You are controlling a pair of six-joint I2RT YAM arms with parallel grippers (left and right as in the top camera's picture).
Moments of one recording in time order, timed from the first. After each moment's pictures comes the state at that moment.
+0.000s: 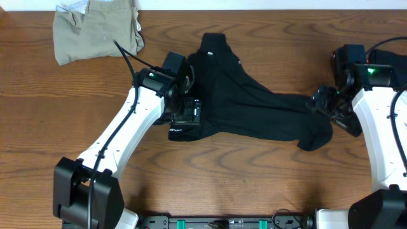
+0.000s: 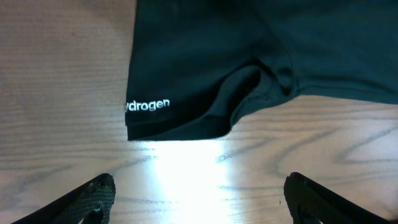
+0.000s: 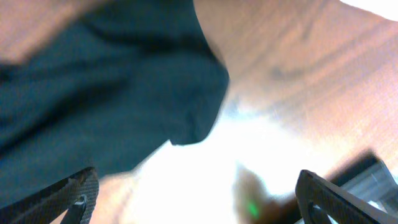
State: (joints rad) left arm -0.40 1.67 1.33 -1.11 0.15 -0.36; right arm -0.03 1.55 1.38 -1.34 0.18 0.68
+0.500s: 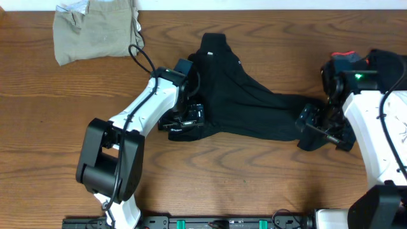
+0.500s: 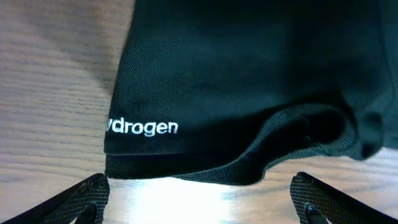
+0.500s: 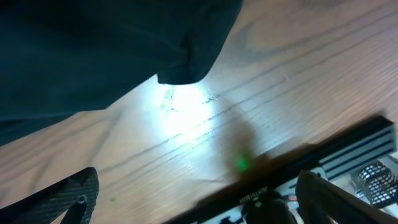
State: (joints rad) left arm -0.40 1.90 1.33 -1.07 0.15 -0.52; right arm 0.00 1.55 1.26 -1.41 0.08 0.63
